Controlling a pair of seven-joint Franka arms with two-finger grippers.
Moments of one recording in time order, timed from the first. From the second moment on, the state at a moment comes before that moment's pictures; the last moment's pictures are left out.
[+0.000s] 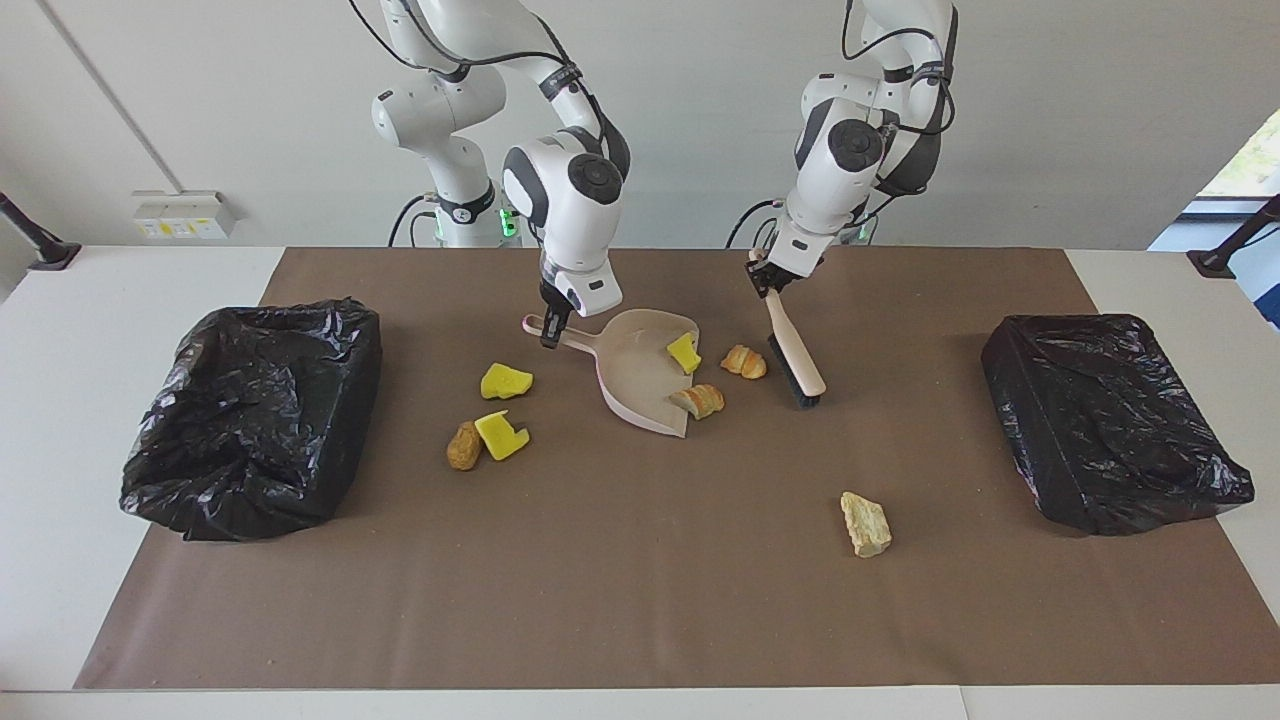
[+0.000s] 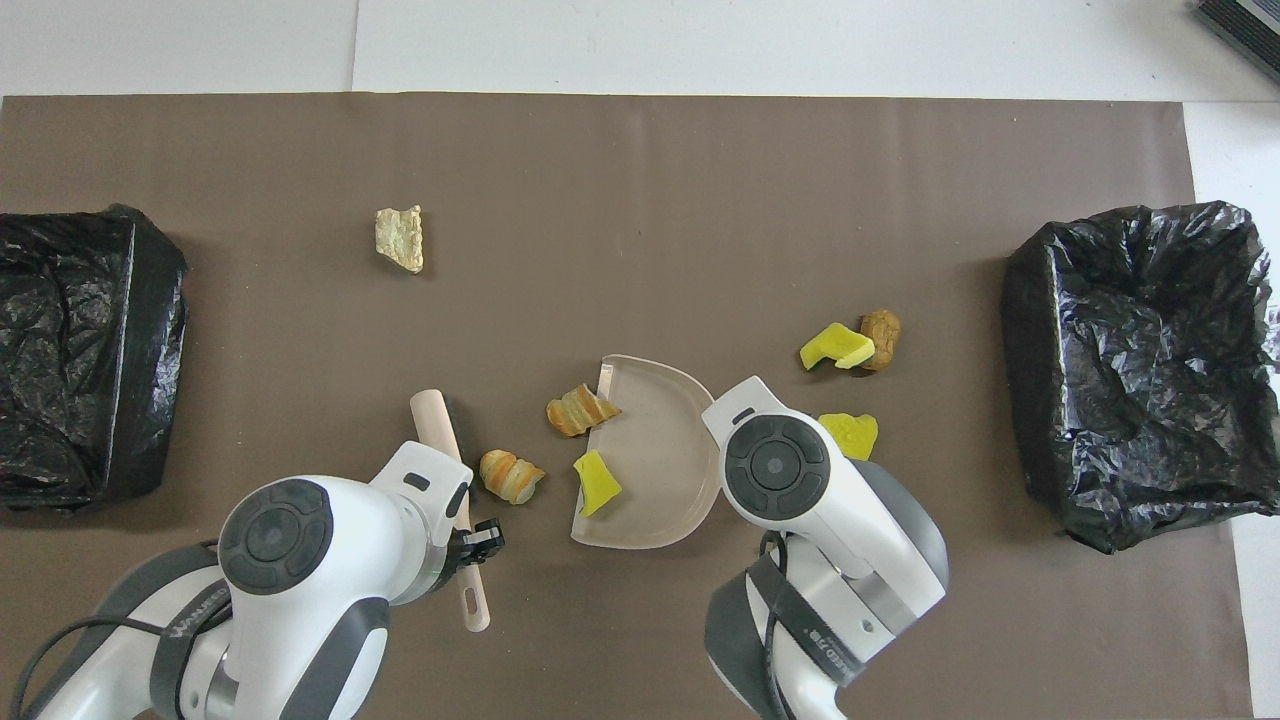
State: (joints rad) left arm -0.43 -0.25 -0.13 -2.48 -0.24 2.15 -0.68; right arm 0.60 0.05 -0.05 -2.18 -0.22 2.05 -0.71
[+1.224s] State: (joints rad) left arm -0.70 -0.04 -0.14 -2.30 -0.24 2.37 -0.76; right arm 0.60 0.05 -0.05 -2.18 -0.22 2.05 -0.71
